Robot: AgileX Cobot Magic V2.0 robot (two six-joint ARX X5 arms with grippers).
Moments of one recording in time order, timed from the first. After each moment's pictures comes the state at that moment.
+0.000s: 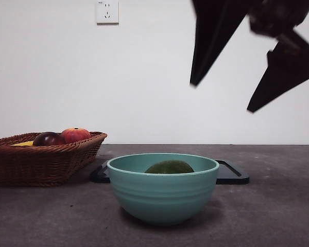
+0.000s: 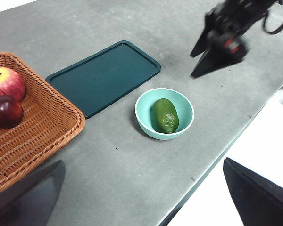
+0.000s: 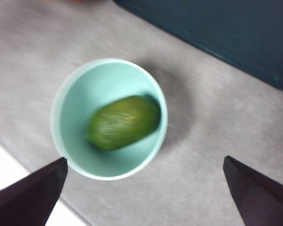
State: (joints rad) left arm -0.86 0.46 1.09 -1.16 -0.03 -0.07; right arm 0.67 1.26 1.00 -0.78 -0.20 0.26
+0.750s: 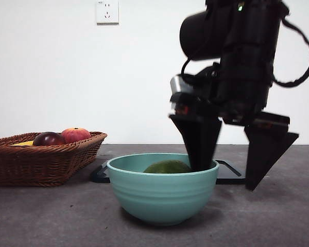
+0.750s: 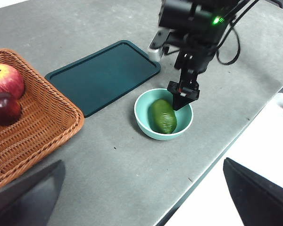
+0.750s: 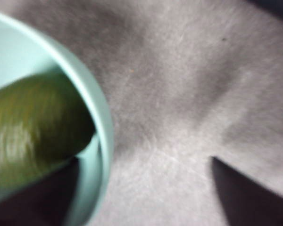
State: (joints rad) left arm -0.86 0.46 1.09 -1.16 -0.03 -0.09; right arm 0.68 1.68 1.10 -0.83 -0.14 0.28
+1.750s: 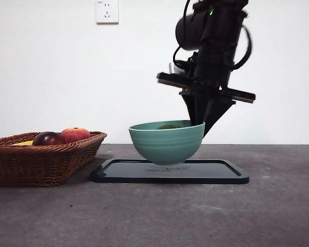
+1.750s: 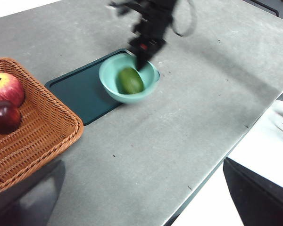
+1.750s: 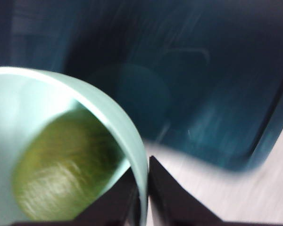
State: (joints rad) left arm -0.86 0.46 1.09 -1.13 -0.03 -0.09; right arm 0.51 1.97 1.66 -1.02 -0.15 0.31
